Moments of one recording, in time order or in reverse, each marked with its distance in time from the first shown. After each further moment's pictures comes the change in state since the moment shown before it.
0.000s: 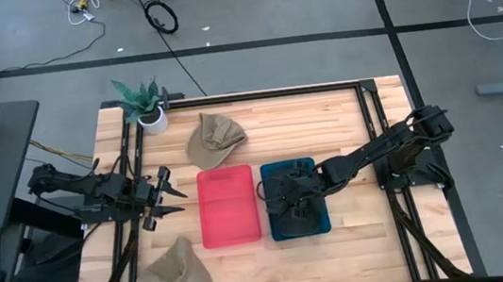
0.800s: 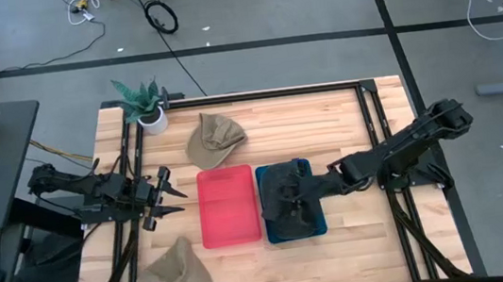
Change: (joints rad) left arm 0.000 0.000 0.000 0.000 0.000 0.000; right arm 0.076 -0.181 -0.004 0.213 0.075 -0.147
